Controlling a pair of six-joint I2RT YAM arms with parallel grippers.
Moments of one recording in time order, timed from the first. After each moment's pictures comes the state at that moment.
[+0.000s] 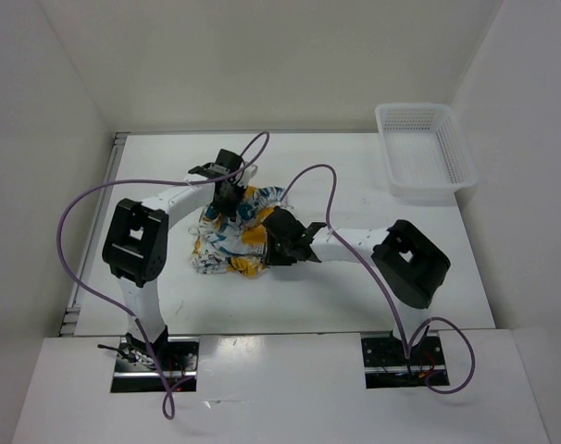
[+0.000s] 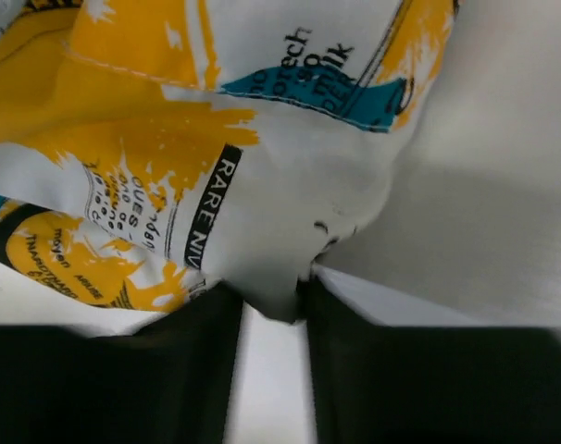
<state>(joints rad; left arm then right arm) -0.37 1.92 1.41 -0.59 -0.05 0.07 0.88 1.79 1.04 -0.22 0.06 0.82</state>
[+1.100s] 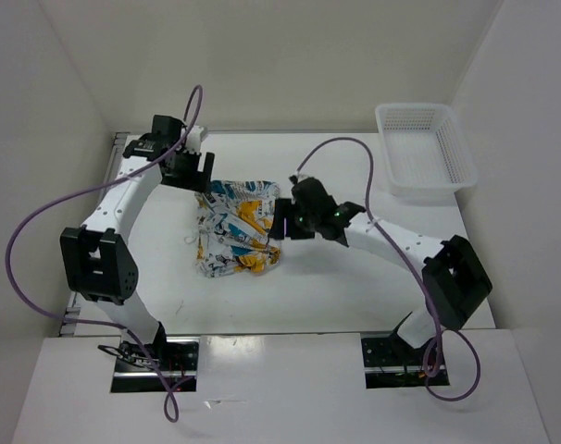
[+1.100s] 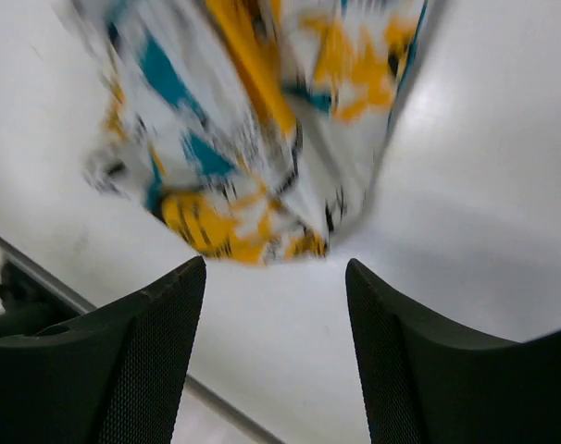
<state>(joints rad) -0.10 1.74 1.61 -0.86 0.12 0.07 0.75 1.54 1.03 -0.31 -0.07 0.62</state>
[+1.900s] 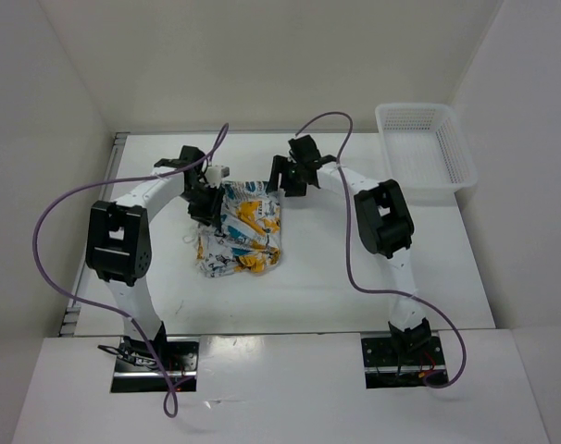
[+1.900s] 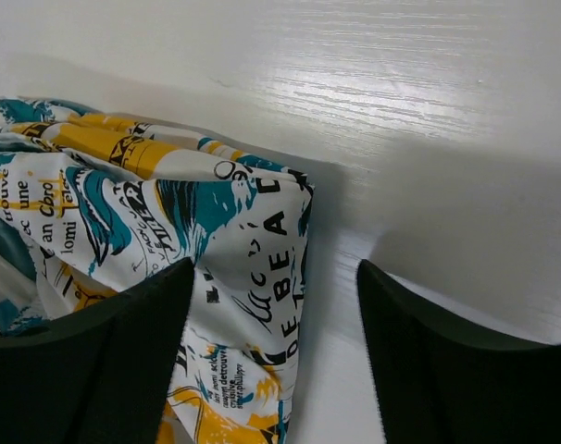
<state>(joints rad) -0.16 1.87 1.41 -0.84 0.31 0.07 0.46 2.29 1.79 -0.34 -0.23 0.55</state>
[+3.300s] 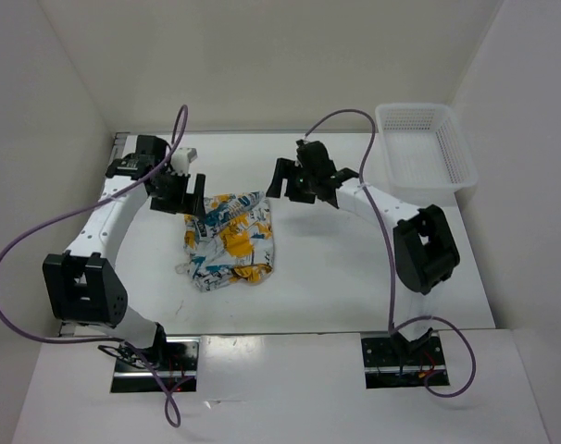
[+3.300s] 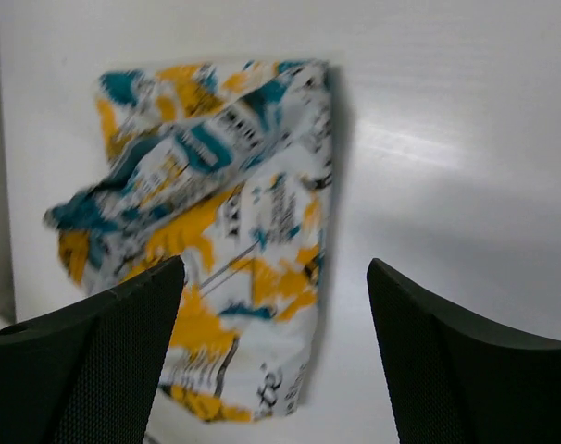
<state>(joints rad) -0.05 1.55 1.37 -0.99 0.28 0.07 0.51 1.88 1.44 -0.28 -0.15 0.61</state>
